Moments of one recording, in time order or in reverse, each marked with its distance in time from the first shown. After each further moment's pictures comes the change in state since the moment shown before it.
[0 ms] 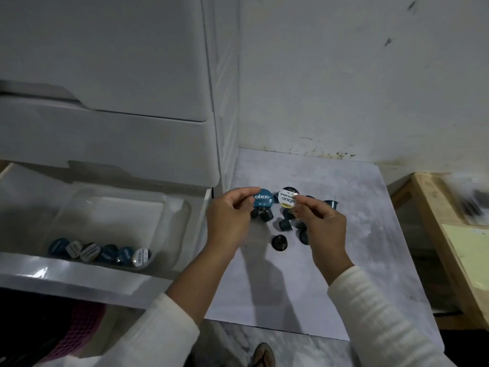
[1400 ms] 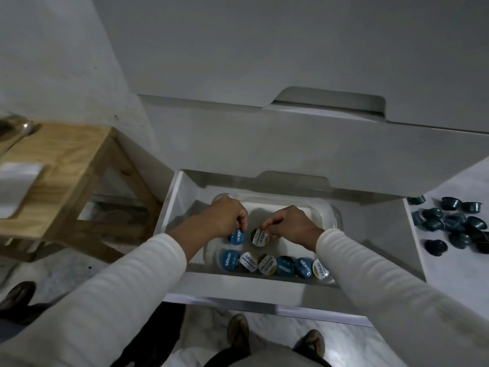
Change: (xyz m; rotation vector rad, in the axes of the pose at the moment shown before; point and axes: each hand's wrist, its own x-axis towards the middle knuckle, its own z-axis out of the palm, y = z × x) left_hand 0.164 -0.104 -0.373 0.977 -0.759 0.038; right_hand -0.063 0.077 0.381 -0.749 -0.604 0.250
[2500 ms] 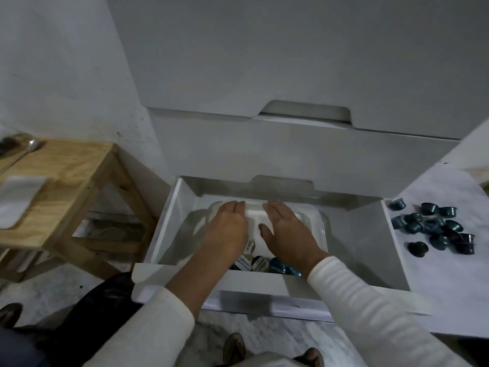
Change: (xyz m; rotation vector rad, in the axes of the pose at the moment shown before) left_hand -0.053 0.049 0.024 0.116 0.528 -0.042; right_hand -0.058 -0.010 0.015 -0.627 0.391 -0.398
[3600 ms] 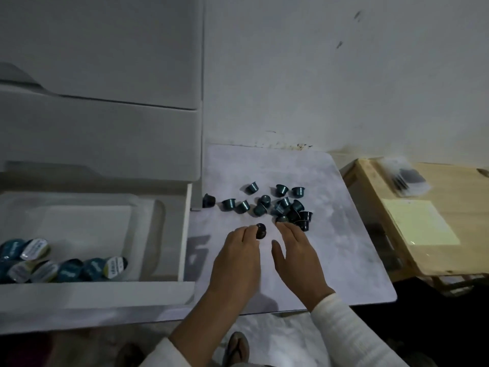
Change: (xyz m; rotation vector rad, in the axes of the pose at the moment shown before) left_hand -0.018 0.355 0.167 -0.236 0.068 0.174; right_hand -0.169 0.345 -0.093 -0.025 0.327 0.217
